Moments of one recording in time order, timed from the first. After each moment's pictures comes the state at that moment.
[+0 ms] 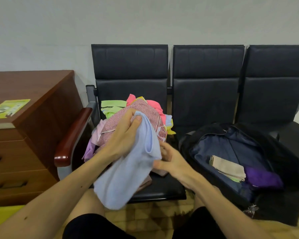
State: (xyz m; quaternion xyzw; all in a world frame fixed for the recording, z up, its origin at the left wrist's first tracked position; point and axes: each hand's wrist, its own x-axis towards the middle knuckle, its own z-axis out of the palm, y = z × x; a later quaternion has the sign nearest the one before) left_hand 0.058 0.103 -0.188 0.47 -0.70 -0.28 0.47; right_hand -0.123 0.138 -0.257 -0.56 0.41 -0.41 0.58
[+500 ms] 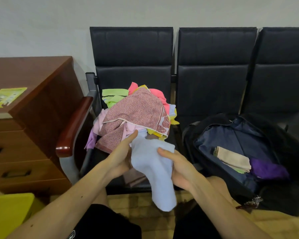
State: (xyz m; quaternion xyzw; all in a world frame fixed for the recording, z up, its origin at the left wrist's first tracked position) left_hand 0.079 0.101 -0.273 0.47 -0.32 -0.73 0.37; right_hand -0.110 0.141 -0.285 -0.28 0.37 -0.43 0.78
